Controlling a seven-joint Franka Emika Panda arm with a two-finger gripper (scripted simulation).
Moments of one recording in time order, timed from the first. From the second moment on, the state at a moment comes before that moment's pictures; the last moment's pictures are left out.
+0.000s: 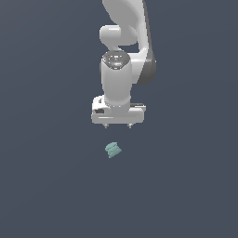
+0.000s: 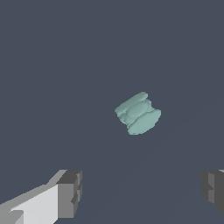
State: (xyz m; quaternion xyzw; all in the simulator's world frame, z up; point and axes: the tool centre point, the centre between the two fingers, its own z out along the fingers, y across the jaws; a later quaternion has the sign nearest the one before) arm 0.002 -0.004 0.180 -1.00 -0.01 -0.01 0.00
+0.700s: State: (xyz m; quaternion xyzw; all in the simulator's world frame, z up) arm 0.001 0.025 0.187 -1.00 -0.02 -0.01 0.00
